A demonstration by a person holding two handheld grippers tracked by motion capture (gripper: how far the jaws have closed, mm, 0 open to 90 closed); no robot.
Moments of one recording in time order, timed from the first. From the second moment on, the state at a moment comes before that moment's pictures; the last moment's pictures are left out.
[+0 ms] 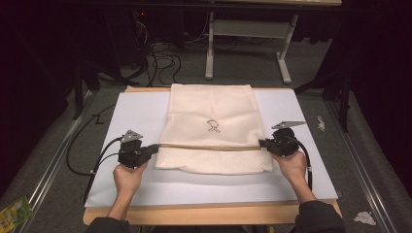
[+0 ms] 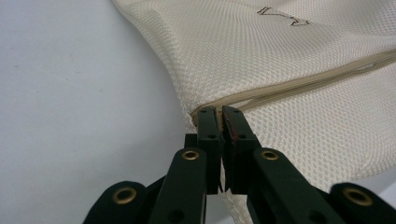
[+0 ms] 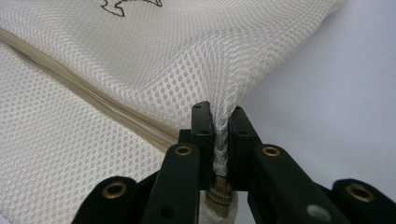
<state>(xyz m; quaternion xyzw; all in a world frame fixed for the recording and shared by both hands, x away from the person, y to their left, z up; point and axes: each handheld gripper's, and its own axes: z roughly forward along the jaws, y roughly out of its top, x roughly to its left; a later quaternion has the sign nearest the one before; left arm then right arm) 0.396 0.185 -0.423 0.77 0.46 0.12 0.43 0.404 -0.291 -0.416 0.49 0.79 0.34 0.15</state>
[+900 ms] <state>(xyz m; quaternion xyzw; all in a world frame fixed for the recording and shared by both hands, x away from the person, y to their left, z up) 0.395 0.180 -0.433 0.78 0.46 0.11 0.41 0.405 -0.293 -0.435 0.51 0.78 0.34 0.13</state>
